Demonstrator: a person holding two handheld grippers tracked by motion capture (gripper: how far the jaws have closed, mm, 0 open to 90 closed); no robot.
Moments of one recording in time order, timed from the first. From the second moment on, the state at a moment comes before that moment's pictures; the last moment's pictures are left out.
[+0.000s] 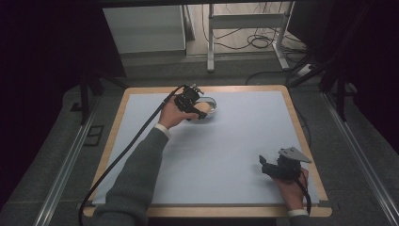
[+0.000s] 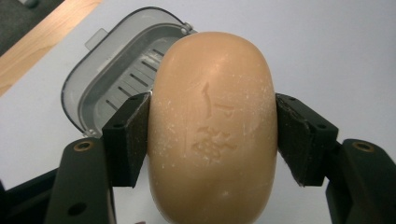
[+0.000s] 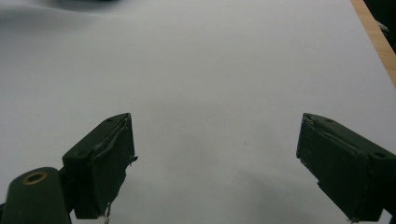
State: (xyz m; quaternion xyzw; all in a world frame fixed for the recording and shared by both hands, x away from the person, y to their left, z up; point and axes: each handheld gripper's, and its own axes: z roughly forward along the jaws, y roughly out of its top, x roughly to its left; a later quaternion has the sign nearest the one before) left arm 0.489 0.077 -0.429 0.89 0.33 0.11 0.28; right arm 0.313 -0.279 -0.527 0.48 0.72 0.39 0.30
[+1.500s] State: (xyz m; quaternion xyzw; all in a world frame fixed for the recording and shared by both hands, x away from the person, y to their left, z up) left arm 0.548 0.068 -0.444 0.90 0.33 0.09 0.25; right arm 0.313 -0.280 -0.527 0.48 0.72 0.40 0.30
